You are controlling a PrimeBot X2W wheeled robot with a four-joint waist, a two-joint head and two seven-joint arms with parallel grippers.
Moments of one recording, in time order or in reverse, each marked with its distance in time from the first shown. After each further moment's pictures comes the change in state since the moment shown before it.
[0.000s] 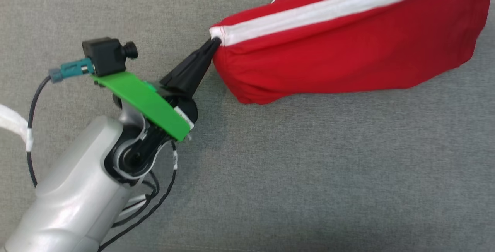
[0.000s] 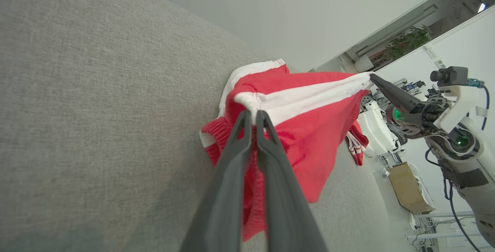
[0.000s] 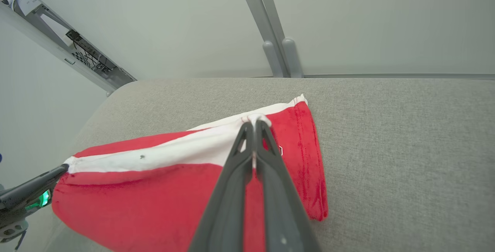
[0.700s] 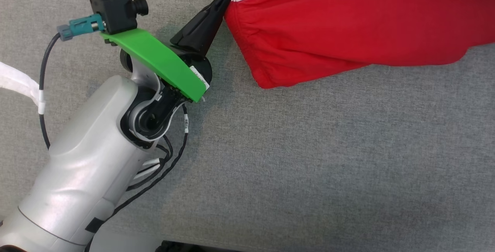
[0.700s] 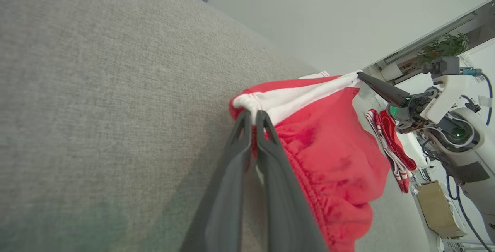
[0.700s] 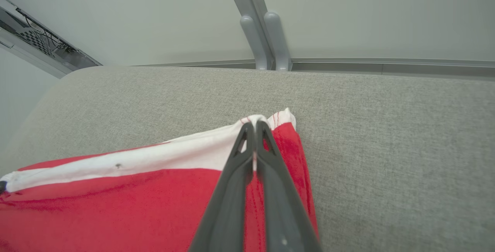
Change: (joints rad) left arm -0.185 -0.090 -0.042 0.160 0.012 0.000 -0.040; right arm -0.352 0.106 0.130 0.310 -0.140 0.000 0.081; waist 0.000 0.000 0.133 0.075
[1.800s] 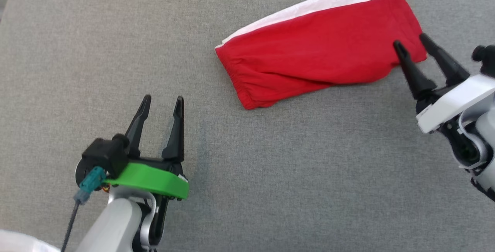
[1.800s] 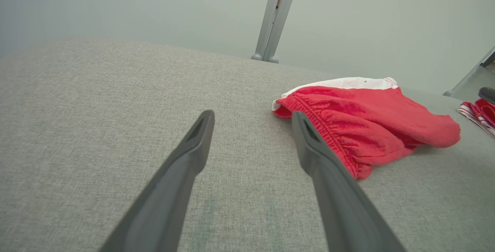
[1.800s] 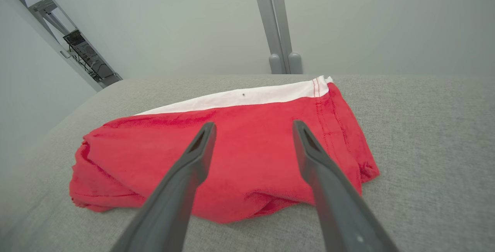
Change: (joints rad) left arm 0.573 -0.027 0.252 -0.143 0.662 0.270 -0.235; right arm 0.387 0.125 0.232 0.010 -0.088 0.000 -0.583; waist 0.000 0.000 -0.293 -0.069
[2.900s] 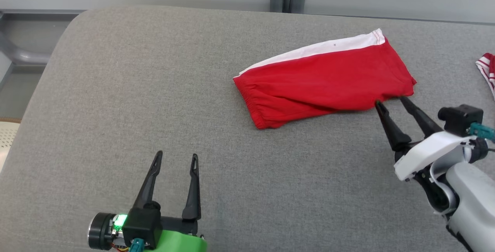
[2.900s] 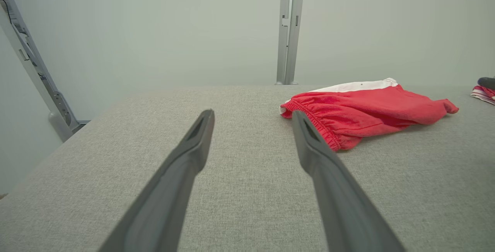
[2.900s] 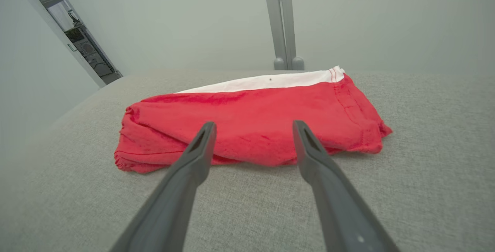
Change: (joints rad) left arm 0.371 -0.240 0.231 -0.122 0.547 -0.062 0.000; right arm 0.255 0.214 -0.189 0.101 -0.261 0.000 -0.004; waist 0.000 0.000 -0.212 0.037
